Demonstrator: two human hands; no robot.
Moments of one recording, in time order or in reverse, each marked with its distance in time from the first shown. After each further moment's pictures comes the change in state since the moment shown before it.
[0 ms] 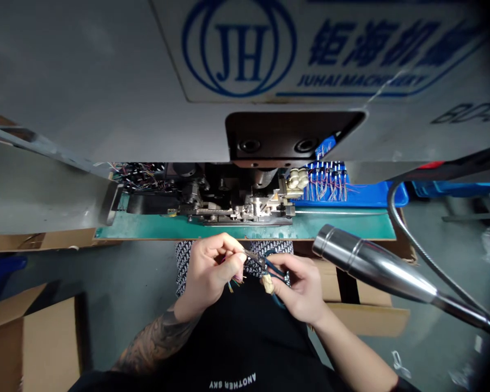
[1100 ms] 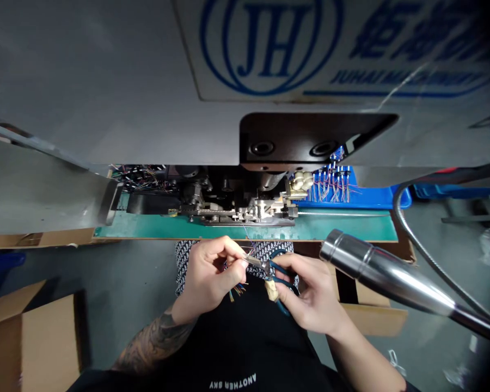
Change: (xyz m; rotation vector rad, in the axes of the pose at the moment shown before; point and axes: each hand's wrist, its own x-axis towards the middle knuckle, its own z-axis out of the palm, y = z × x) left_hand -0.002 -0.001 -0.009 0.158 -0.033 0.109; right_hand 0.007 -0.022 -0.015 -0.167 -0.121 -0.153
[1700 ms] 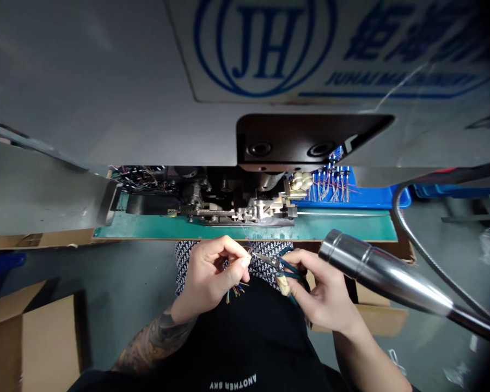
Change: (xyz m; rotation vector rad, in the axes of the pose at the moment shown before) left_hand 0.003 0.003 0.001 -0.038 -0.047 0.043; right_hand 0.001 -0.003 -0.016 -0.109 0.028 0.030
